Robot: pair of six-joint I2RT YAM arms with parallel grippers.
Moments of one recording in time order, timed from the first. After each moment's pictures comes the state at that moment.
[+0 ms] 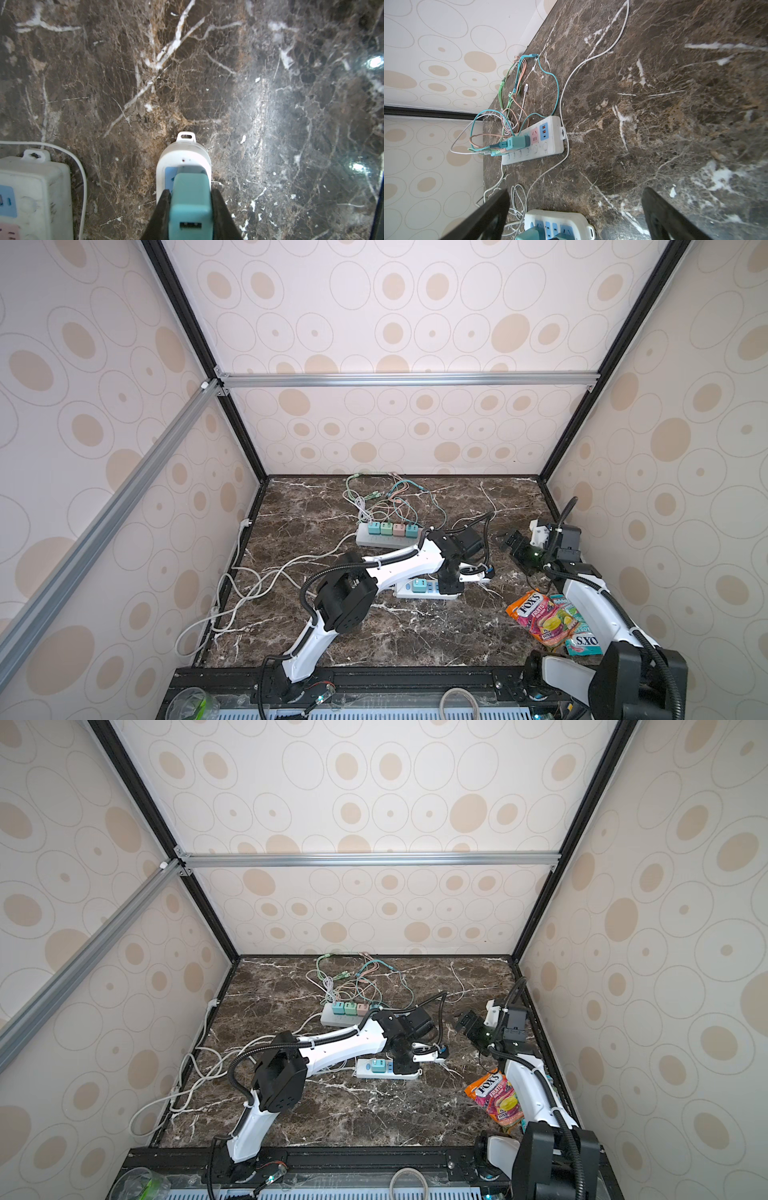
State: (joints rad) left arm -1.01 2.19 1.85 -0.93 0.09 0.56; right arm -0.16 1.15 0.69 -0.30 -0.52 0.60
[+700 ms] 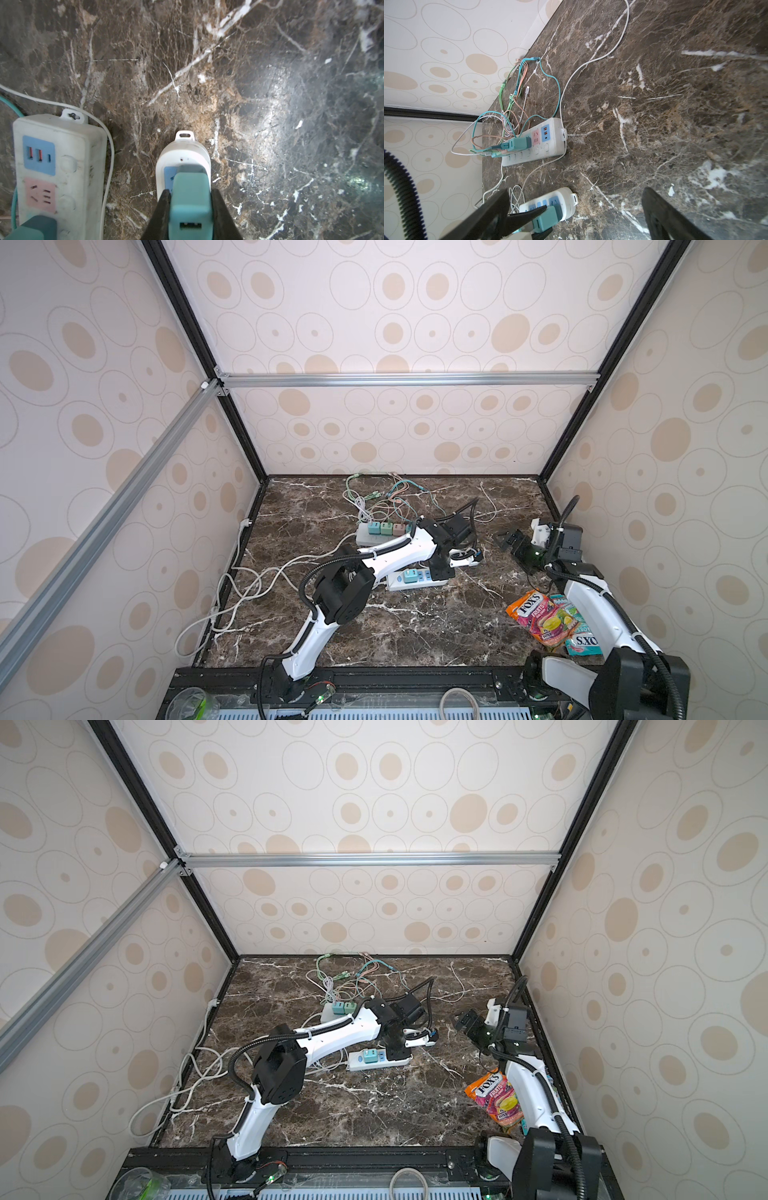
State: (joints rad) left arm -0.93 2.21 1.91 -0.97 0.05 0.54; right arm -0.16 1.13 0.70 -0.32 -0.50 0.60
